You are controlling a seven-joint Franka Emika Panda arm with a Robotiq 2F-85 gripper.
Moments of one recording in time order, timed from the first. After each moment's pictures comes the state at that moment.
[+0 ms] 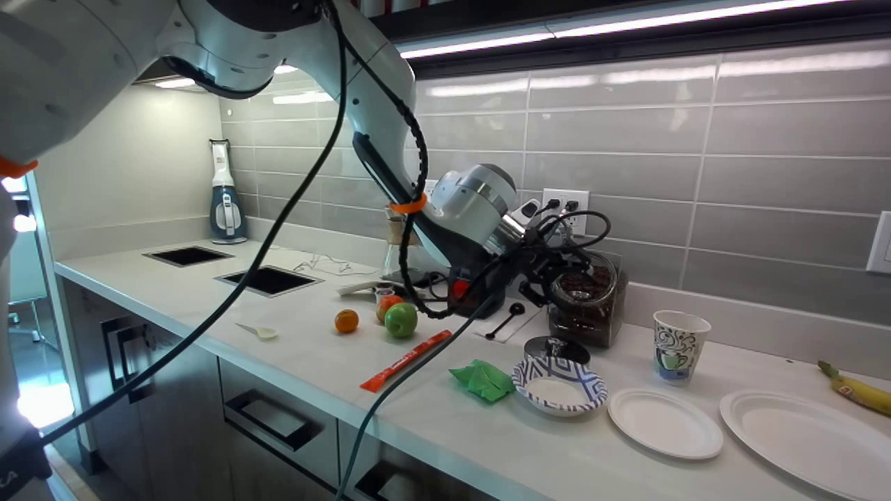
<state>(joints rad) 0.12 0.72 -0.57 -1.72 -1.24 2.74 0.72</state>
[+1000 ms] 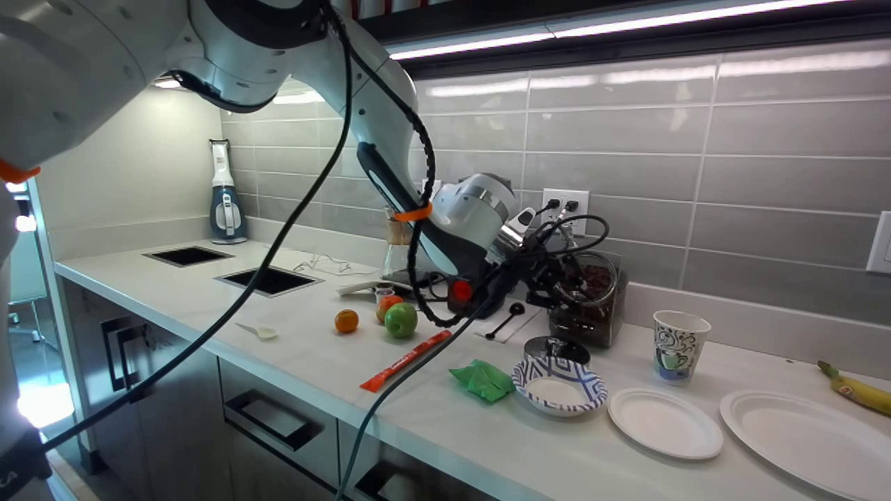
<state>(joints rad) 0.13 0.77 -0.58 -1.67 -1.33 2.74 0.77</state>
